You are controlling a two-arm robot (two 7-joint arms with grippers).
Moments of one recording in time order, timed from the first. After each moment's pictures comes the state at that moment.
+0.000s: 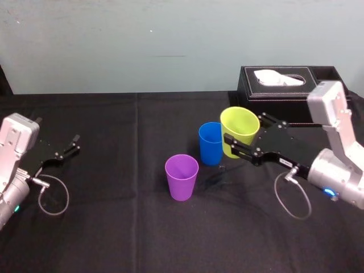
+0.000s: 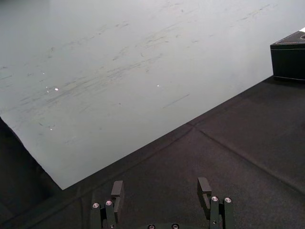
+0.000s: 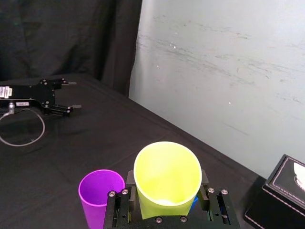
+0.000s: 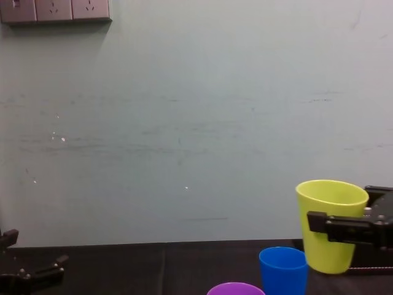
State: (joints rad) left arm -0.20 0.60 0.45 -1.41 -0.25 -0.12 0.03; right arm 0.14 0.59 -0.30 -1.71 0.35 0.09 0.45
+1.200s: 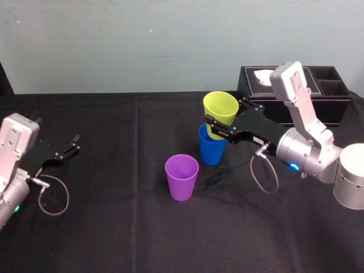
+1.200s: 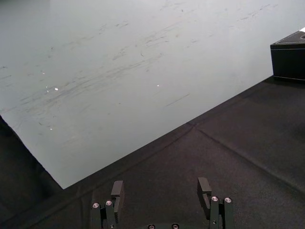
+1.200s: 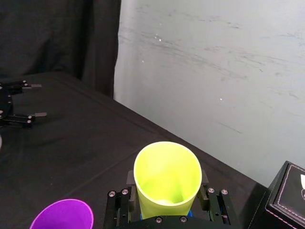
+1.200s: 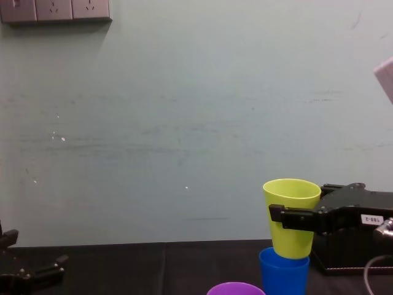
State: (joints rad) left arm -0.20 0.60 0.45 -1.41 -0.25 -0.12 0.03; right arm 0.33 0.43 -0.37 -1.49 0.27 0.13 0.41
